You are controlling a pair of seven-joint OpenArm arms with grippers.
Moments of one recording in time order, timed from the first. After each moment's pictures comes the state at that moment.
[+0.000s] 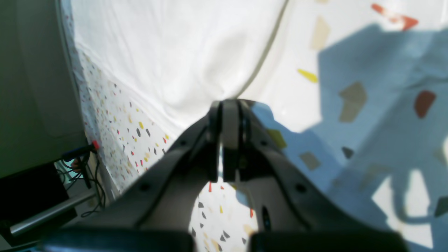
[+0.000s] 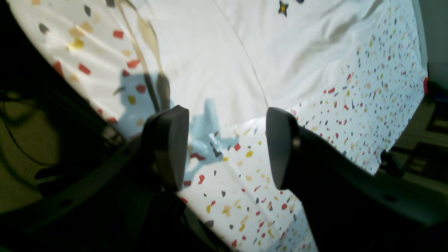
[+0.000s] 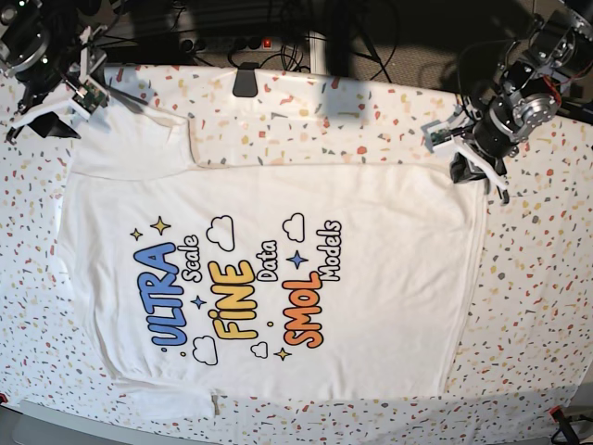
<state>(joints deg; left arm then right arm) 6.9 -38.3 30.9 88.4 33.2 -15.4 12.9 -50.8 37.3 24.8 126.3 -7.0 32.5 -27.3</state>
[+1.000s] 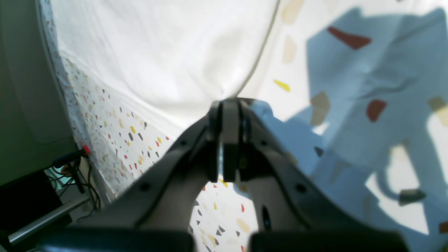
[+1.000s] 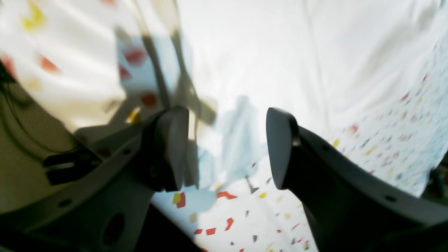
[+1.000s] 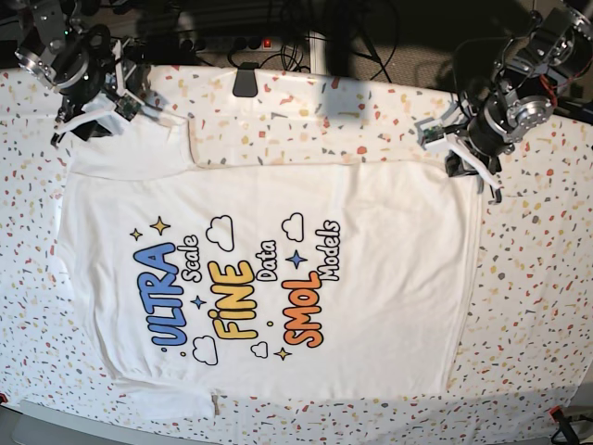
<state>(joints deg) 7.0 -38.2 31.0 92.5 32.9 -16.5 16.3 -36.7 37.1 7.0 110.0 -15.7 28.2 -25.6</state>
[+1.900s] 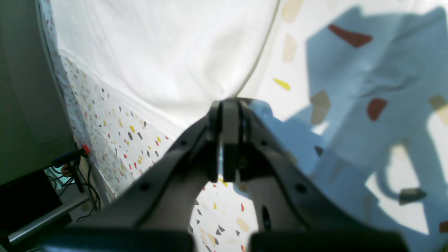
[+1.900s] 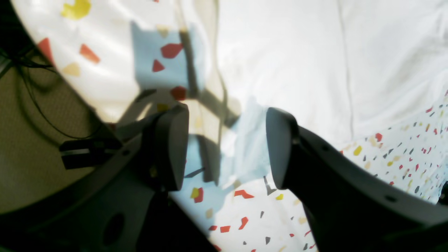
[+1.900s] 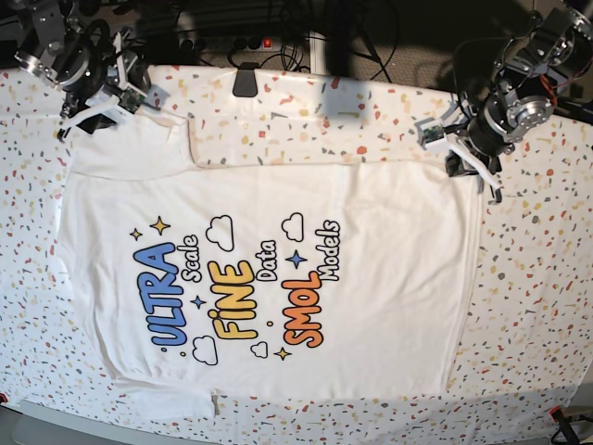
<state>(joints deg) 7.0 -38.2 31.0 92.5 32.9 -16.4 16.3 -36.6 37.2 7.0 107.9 -14.5 33.5 -26.0</state>
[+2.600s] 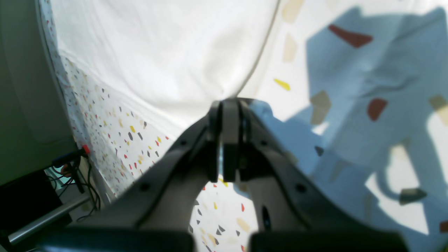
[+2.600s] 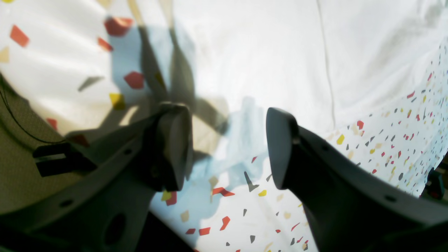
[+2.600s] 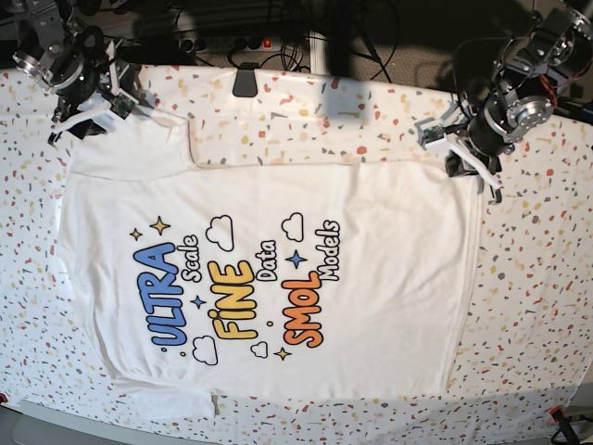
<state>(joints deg) 7.0 -38.2 31.0 92.5 32.9 -16.5 16.3 -36.0 37.5 7.2 103.8 -18.8 30.3 -21.1</state>
